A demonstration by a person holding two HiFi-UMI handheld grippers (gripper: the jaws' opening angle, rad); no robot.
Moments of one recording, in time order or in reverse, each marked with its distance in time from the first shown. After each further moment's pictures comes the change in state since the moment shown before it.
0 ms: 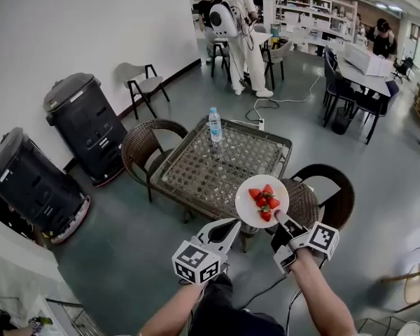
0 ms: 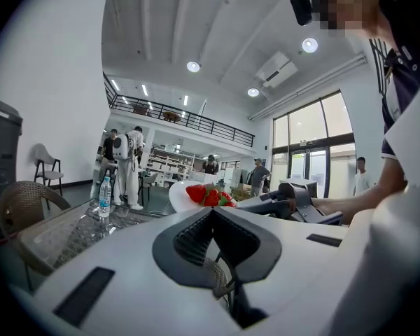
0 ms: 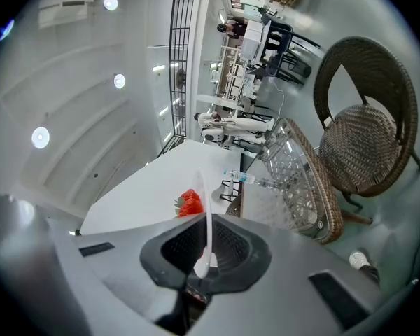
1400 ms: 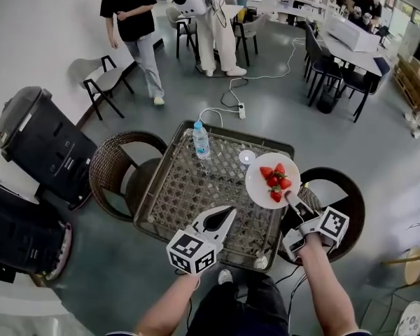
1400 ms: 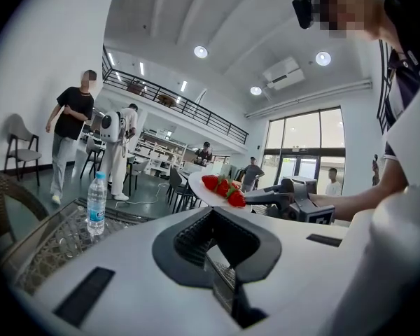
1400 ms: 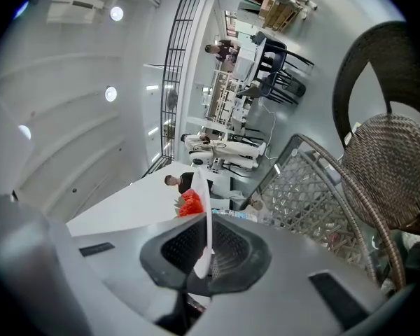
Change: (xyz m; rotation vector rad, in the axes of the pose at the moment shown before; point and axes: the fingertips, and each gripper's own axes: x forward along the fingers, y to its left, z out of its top) left arm 0.142 0.212 0.034 -0.092 0.080 -0.157; right arm 0.183 -0.026 0.140 0.013 -0.208 -0.109
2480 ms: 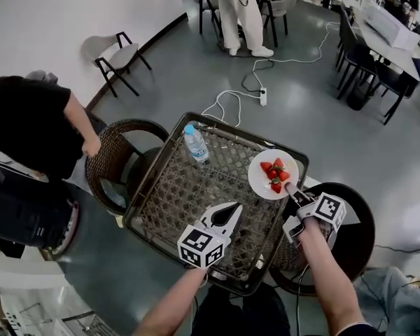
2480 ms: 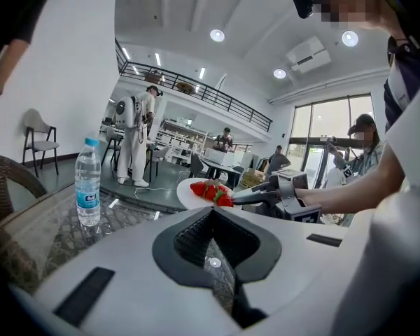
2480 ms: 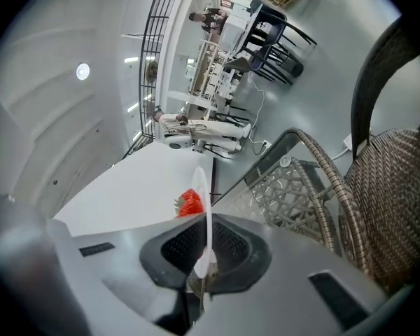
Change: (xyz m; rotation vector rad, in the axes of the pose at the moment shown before) left arm 0.136 0.077 -0.051 -0.054 0.097 0.182; right arm 0.137 -0.137 0.081 0.029 0.220 -0.129
